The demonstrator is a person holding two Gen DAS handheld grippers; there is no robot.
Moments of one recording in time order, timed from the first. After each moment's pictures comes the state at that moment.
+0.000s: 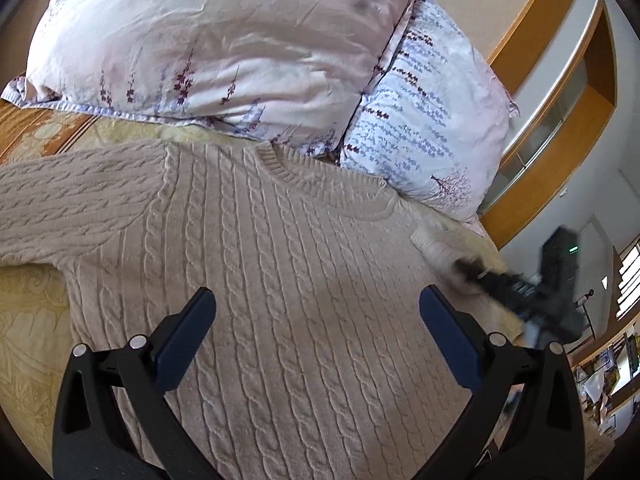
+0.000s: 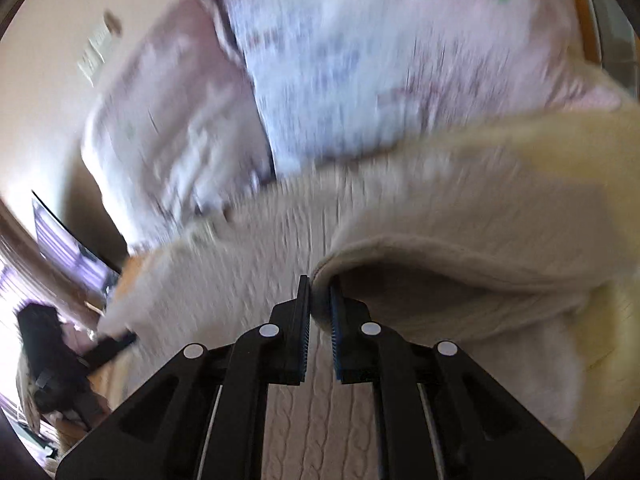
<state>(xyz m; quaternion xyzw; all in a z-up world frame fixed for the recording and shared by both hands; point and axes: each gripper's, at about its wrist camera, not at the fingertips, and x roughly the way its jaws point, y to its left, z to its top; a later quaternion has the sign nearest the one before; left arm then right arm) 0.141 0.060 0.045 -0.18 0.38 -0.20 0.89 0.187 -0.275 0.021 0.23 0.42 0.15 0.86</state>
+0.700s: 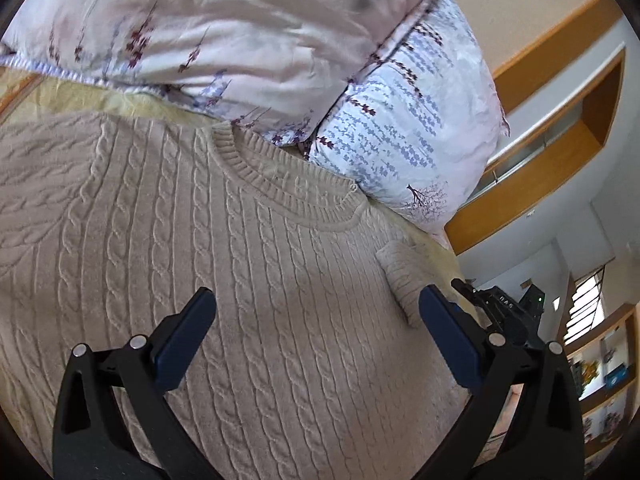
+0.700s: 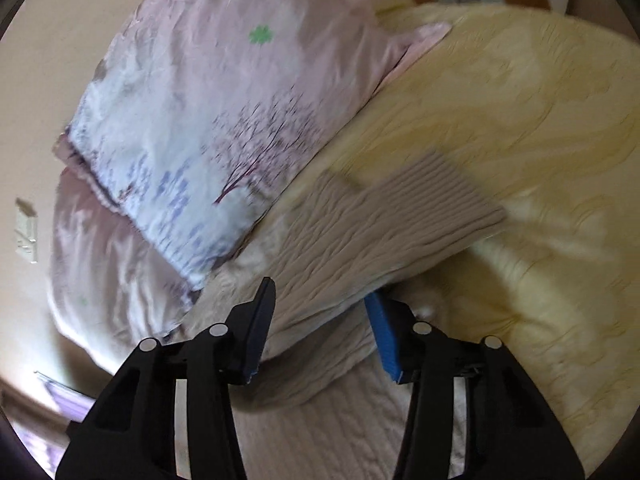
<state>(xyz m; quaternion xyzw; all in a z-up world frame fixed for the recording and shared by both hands) 0.196 0.044 0.034 -0.27 0.43 -0.25 0.83 0.170 -0.378 0.020 0.41 0.36 -0.06 0.84</state>
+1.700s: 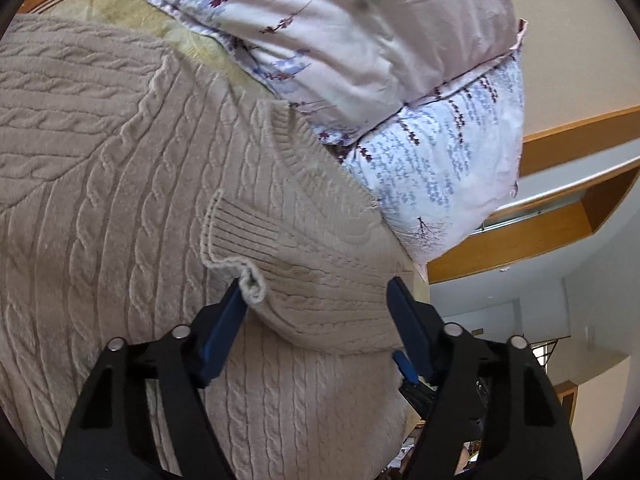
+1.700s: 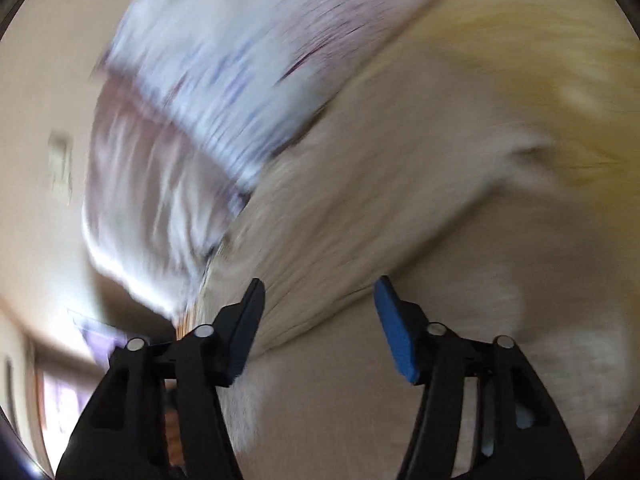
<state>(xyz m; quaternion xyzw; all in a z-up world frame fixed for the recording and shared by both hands) 0.215 0.082 0.004 -0.40 0.46 -0.22 0.76 0.147 -0.341 0.000 0.47 0.41 0.06 0.78</state>
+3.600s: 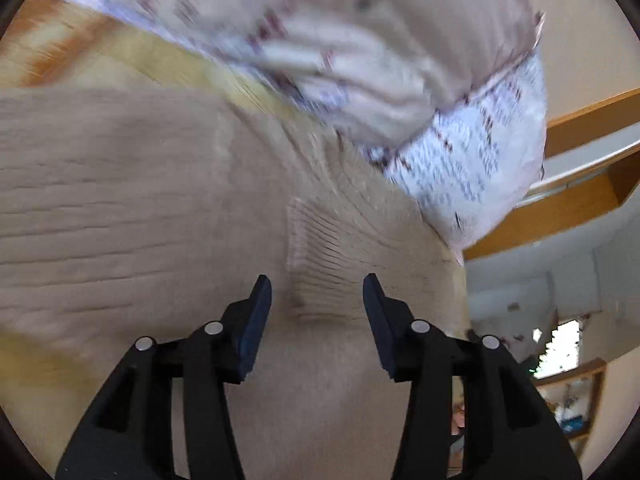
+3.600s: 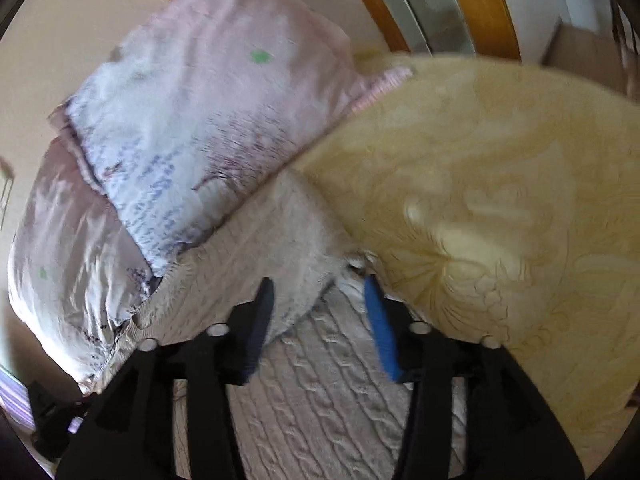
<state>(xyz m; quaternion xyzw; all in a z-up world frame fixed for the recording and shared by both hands) 0.213 0.151 0.031 -0.32 0.49 -0.19 0.79 0.113 -0.335 0.031 0.33 0.31 -0.11 0.88</state>
